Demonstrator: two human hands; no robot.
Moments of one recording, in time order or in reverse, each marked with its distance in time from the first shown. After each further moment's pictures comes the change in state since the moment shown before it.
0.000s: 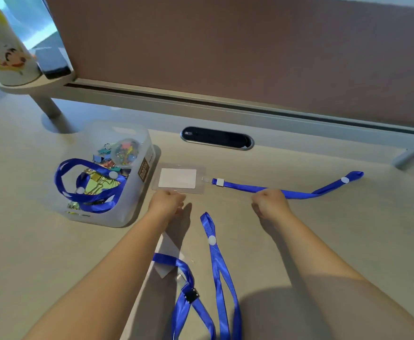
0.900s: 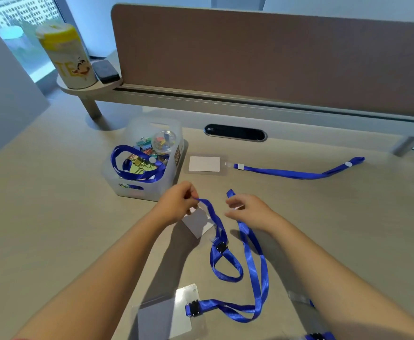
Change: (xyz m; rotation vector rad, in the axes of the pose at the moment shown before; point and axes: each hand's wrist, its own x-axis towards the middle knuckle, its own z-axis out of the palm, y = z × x) left_hand -0.089 -0.030 -0.073 0.479 -0.211 0.463; right_hand -0.132 0.009 0.047 -0.451 -0.391 -0.362
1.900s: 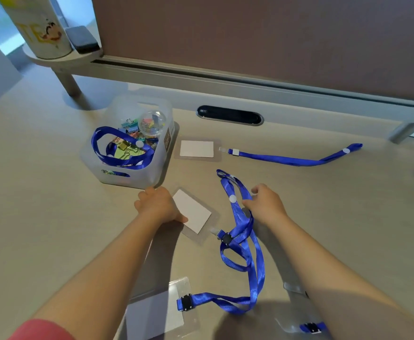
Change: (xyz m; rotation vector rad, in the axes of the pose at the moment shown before) left_hand 0.028 -0.039 0.023 0.600 0.009 -0.472; right_hand 0.020 0.036 0.002 -0.060 0.317 0.293
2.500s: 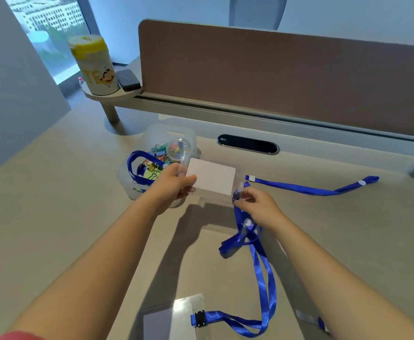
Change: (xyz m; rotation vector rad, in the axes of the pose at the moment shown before) left_hand -0.043 -0.009 -0.090 -1.129 -0.050 0.322; right_hand -0.019 -0.055 -0.018 0.272 -0.174 -0.333
